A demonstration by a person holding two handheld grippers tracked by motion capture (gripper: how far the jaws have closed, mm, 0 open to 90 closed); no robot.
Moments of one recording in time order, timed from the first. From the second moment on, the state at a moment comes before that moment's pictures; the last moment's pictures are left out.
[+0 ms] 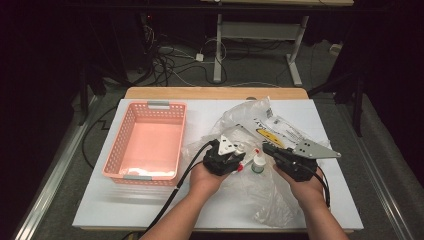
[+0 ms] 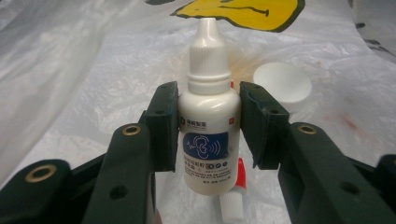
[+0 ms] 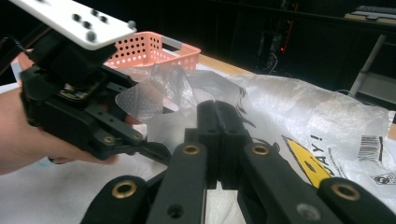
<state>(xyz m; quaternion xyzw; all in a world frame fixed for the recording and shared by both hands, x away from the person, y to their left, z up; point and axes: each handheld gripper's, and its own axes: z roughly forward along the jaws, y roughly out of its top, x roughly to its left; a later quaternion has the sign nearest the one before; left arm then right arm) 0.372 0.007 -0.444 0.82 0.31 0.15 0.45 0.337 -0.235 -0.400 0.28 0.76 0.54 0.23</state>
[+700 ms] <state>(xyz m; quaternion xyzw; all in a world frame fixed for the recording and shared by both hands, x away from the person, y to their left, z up) 0.402 -0.007 -0.469 0.82 0.34 0.17 0.44 0.340 -0.234 -0.406 0.29 0.76 0.54 0.22</state>
